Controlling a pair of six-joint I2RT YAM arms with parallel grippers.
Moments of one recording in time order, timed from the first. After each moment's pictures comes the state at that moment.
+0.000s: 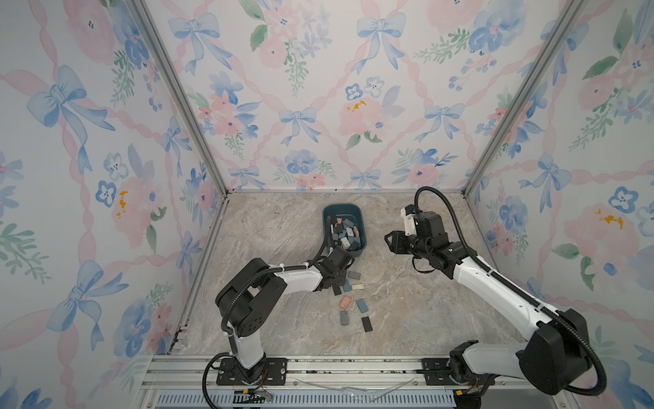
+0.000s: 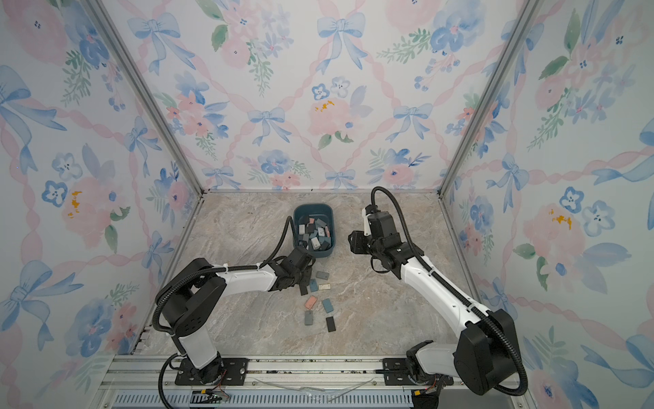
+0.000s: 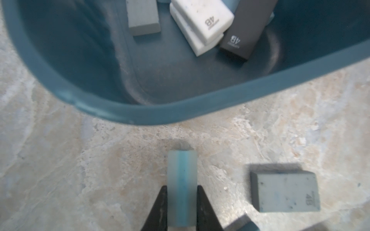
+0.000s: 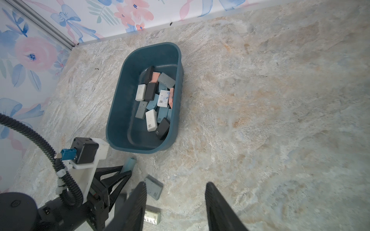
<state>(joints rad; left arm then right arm) -0.77 1.78 0.93 -0.16 -0.28 -0.45 0.44 1.32 1.02 -0.38 -0.06 0.40</state>
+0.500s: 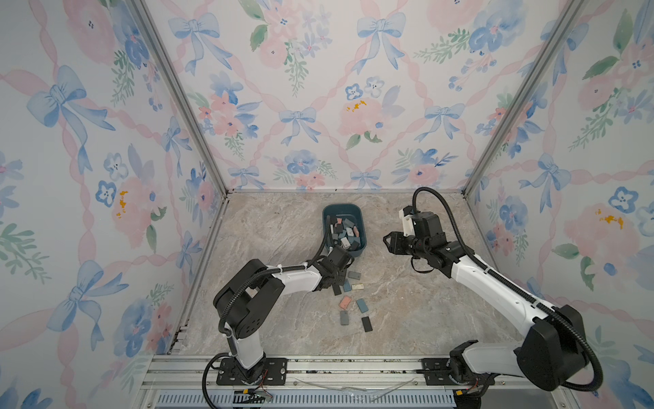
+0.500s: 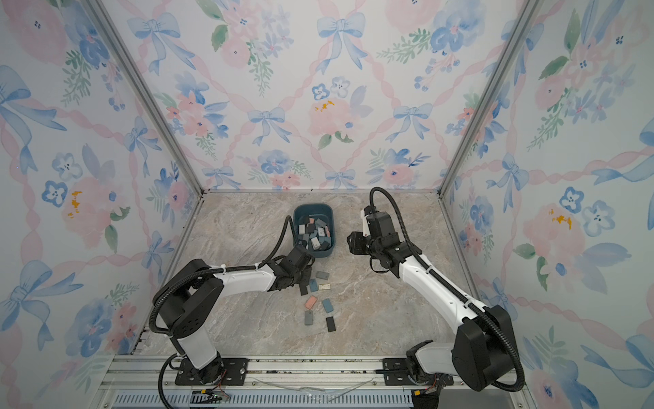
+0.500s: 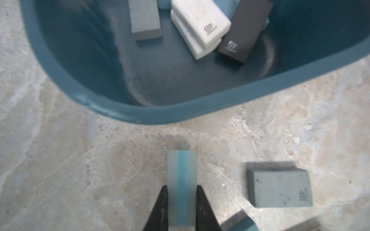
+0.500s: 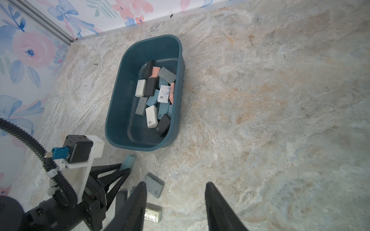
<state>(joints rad) -0.77 1.75 0.93 -0.17 -0.28 -0.45 0.44 1.34 1.02 -0.38 -0.08 0.41</state>
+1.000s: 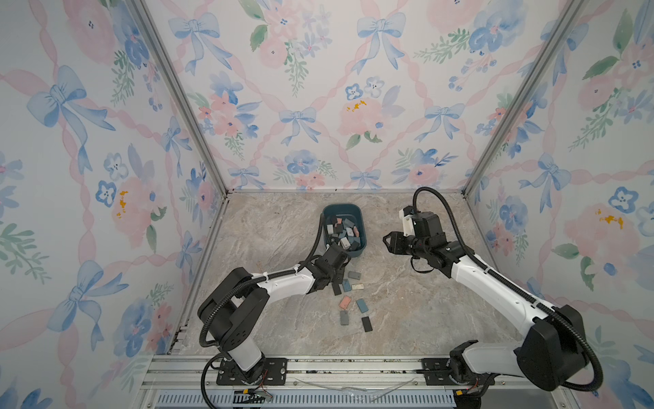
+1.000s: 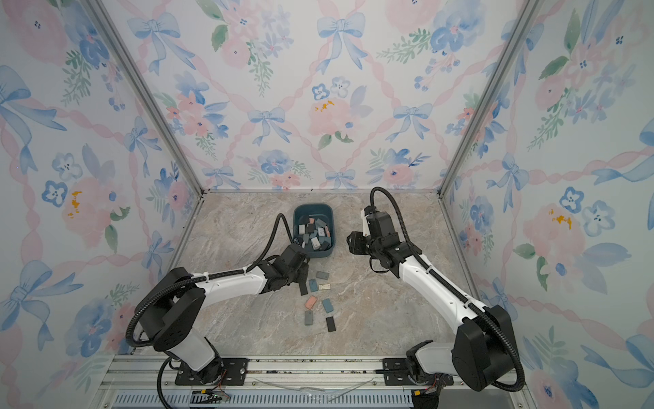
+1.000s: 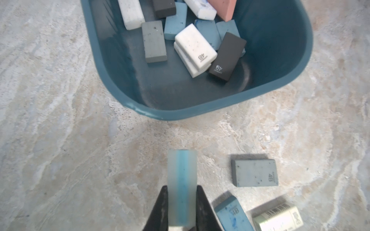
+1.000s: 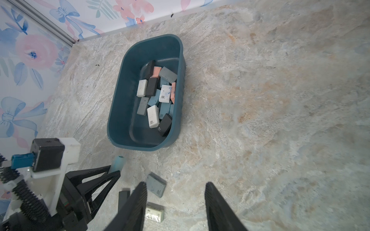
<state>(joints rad) -0.77 1.63 0.88 -0.18 -0.28 -0.45 0.44 1.34 1.02 -0.38 -0.08 0.43</state>
